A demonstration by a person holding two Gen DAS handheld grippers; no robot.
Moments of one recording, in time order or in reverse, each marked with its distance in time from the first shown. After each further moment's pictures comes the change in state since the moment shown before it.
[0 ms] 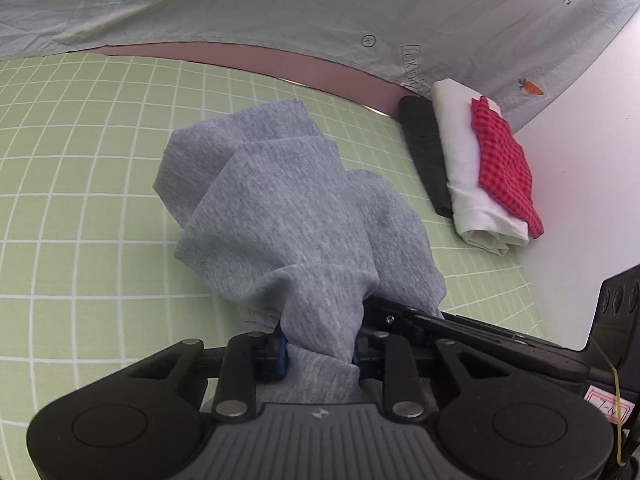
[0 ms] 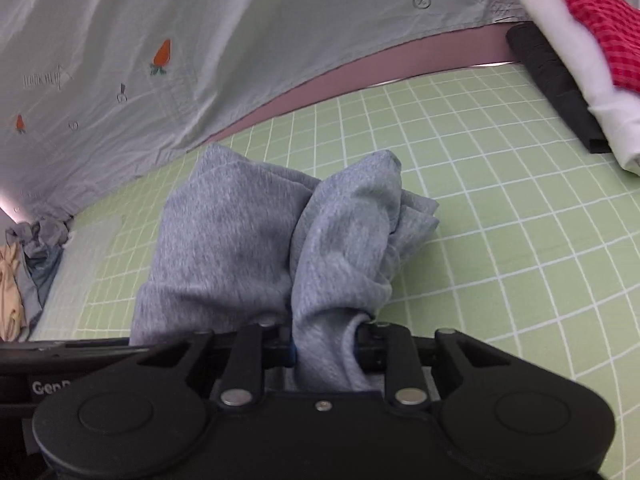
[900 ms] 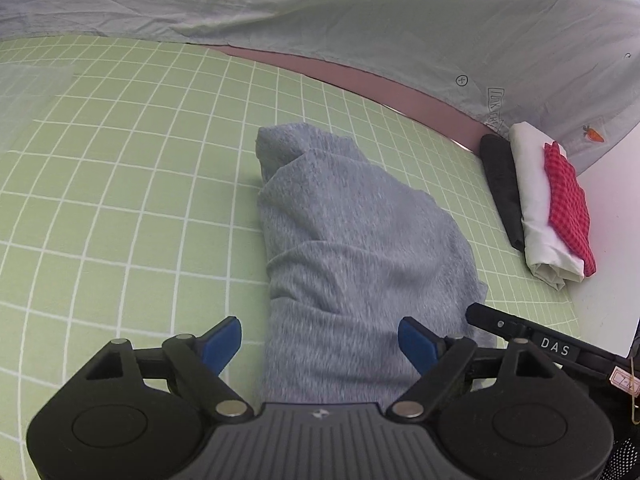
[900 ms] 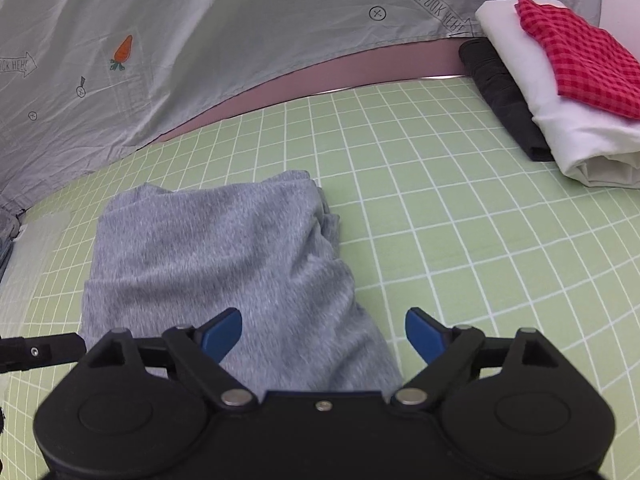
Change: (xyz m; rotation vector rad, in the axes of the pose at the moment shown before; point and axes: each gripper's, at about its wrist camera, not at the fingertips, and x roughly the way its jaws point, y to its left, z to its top) left arm -0.042 0.100 -0.012 -0.124 -0.038 0.143; right arm 0.017 -0.001 -0.011 -0.045 -0.012 -0.184
